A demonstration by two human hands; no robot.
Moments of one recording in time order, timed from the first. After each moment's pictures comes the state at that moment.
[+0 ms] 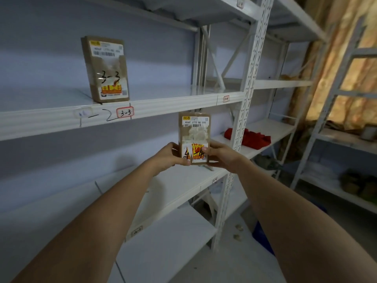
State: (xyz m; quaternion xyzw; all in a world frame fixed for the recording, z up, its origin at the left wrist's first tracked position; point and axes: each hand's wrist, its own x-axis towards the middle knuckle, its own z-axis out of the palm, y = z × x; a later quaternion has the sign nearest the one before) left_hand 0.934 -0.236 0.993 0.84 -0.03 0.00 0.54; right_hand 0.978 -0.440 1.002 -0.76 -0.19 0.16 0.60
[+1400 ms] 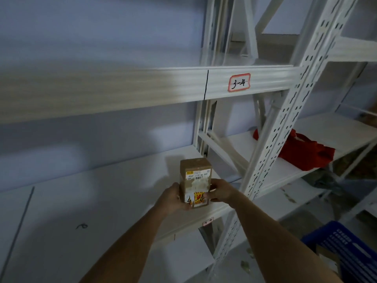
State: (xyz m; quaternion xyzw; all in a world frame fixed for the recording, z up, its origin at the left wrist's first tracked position) left_hand 1.288 -0.323 0.778 0.88 0.16 -0.01 0.45; right_hand 1.382 -0.495 0.818 -0.81 -0.15 0.33 0.46
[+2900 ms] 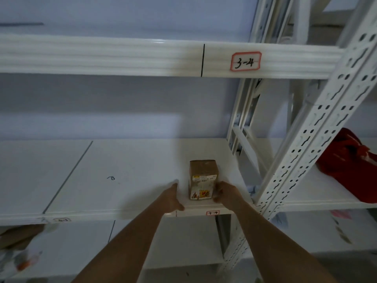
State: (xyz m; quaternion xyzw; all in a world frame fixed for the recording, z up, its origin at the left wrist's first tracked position) left_hand 1.250 -0.359 0.738 0.83 0.37 -0.05 0.42; right_hand 1.399 -0.505 0.773 -0.89 -0.35 0.26 0.16
